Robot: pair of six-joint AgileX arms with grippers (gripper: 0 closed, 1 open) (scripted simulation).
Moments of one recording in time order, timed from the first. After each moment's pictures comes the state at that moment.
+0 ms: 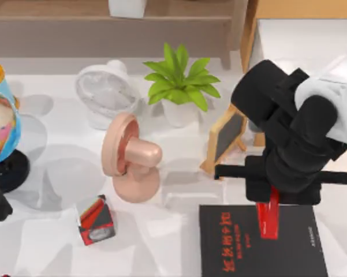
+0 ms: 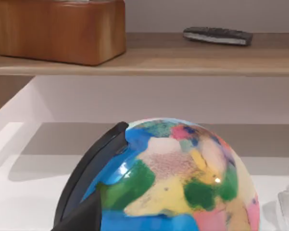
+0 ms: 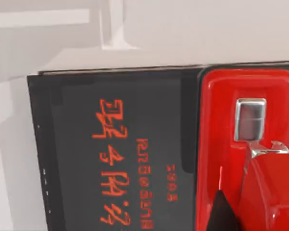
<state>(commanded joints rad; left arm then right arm) 0.00 0.00 0.00 0.00 0.00 0.00 0.71 1.63 1.16 -0.96 0.07 0.77</state>
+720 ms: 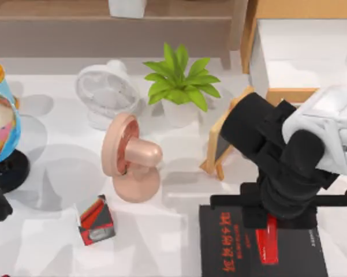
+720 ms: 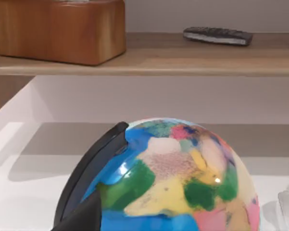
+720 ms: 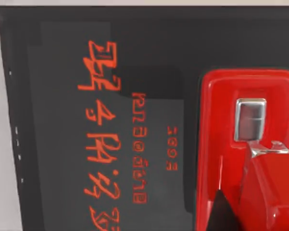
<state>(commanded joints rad) 0.00 0.00 0.00 0.00 0.00 0.00 0.78 1.65 1.07 -0.92 0.07 0.78</state>
